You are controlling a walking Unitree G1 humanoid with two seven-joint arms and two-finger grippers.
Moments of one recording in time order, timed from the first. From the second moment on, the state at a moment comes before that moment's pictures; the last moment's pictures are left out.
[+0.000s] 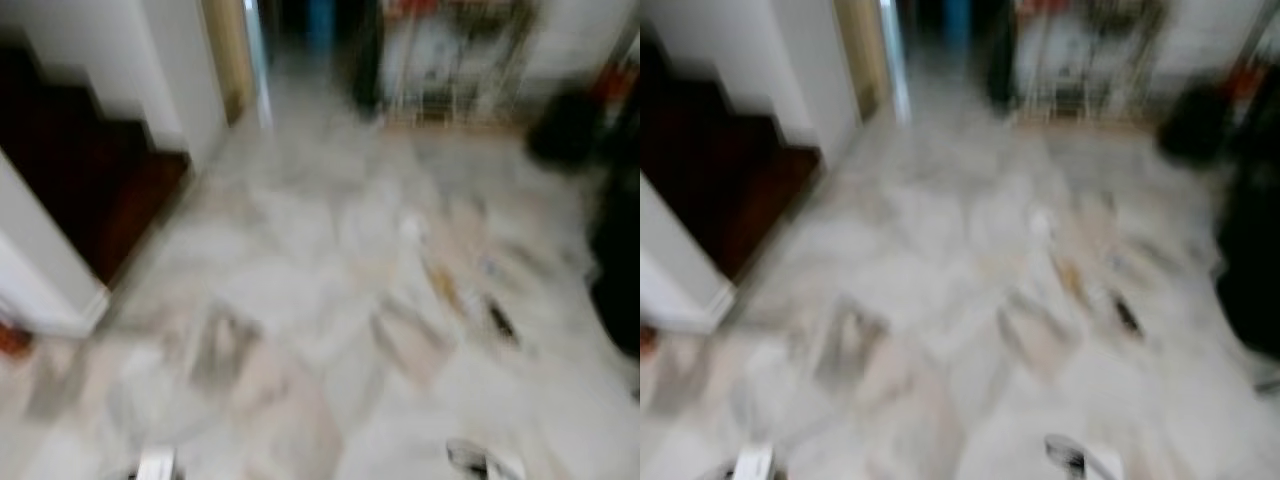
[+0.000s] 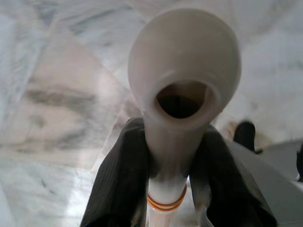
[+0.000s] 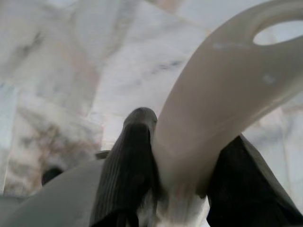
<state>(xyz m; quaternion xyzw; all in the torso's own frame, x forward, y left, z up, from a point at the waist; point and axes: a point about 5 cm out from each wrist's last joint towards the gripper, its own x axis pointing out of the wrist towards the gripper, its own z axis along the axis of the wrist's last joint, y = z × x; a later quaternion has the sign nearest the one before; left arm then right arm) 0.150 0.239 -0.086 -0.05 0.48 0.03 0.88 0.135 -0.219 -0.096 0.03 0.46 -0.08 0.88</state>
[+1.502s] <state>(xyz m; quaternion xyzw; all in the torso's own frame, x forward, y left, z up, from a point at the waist) 0.168 0.237 -0.080 -0.04 0.47 0.03 0.88 0.152 -0.205 -0.091 0.05 0.44 -0.07 0.90</state>
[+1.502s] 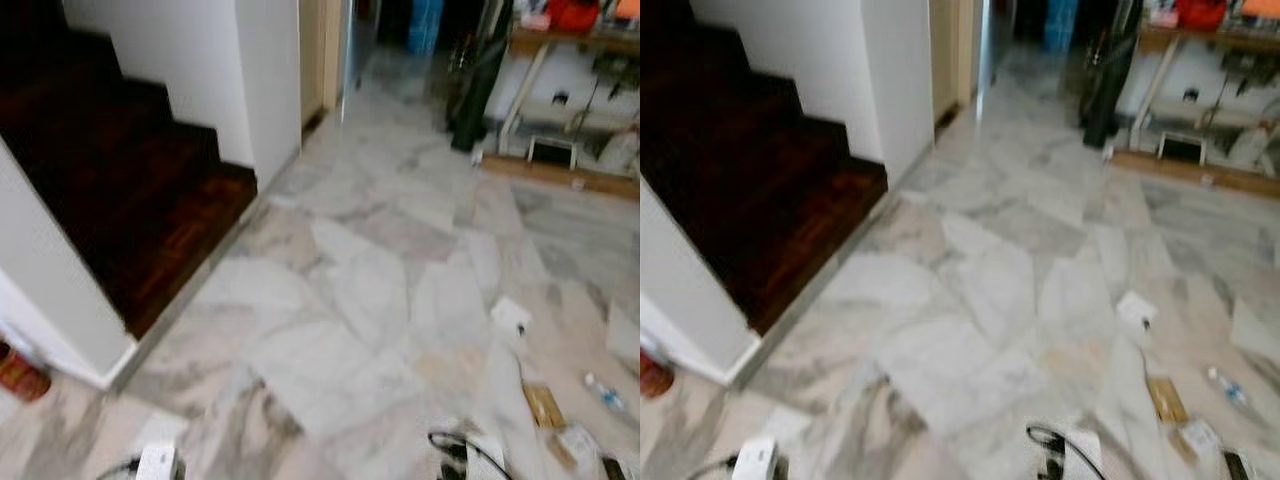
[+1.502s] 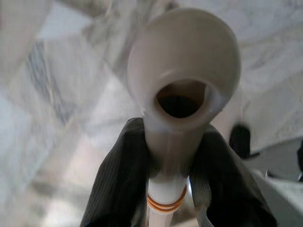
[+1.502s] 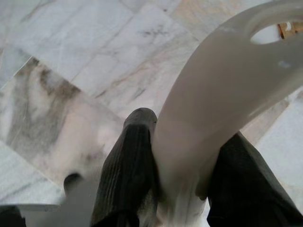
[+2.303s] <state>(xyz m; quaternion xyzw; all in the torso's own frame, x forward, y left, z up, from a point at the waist) 0.171 0.222 -0.082 -0.05 0.47 0.00 0.88 0.141 -0.220 -0.094 0.04 0.46 -0.08 0.88</state>
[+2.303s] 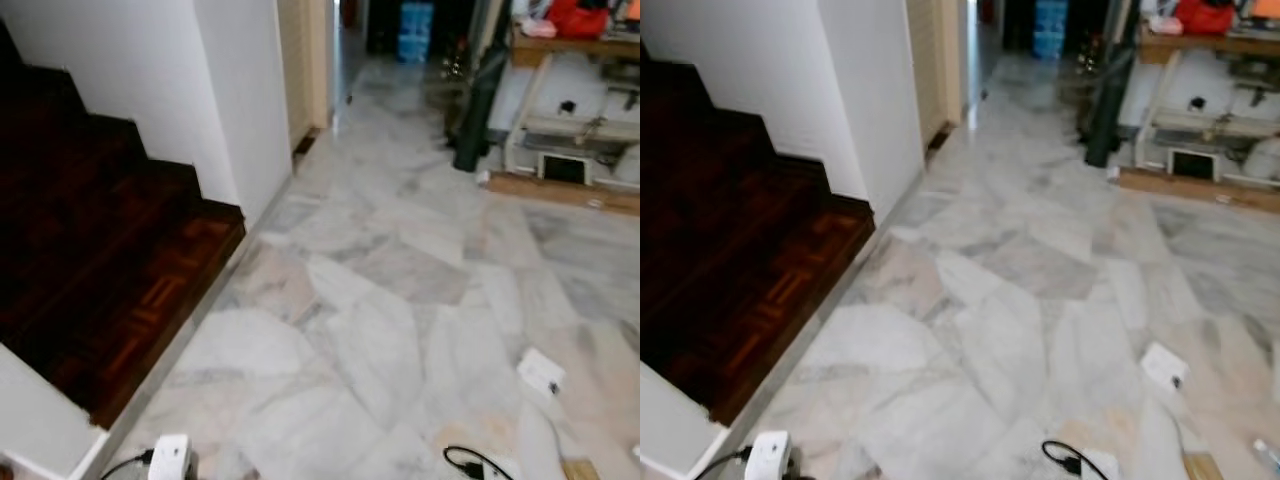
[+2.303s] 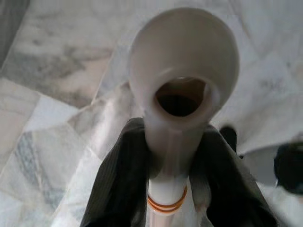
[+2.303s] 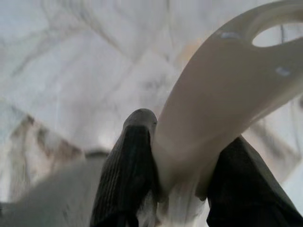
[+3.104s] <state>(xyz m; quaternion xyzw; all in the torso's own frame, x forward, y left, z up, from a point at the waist) 0.158 0.237 -0.085 -0.04 0.49 0.01 0.87 0.148 -0.198 -0.095 0.04 0.45 -0.06 0.89</state>
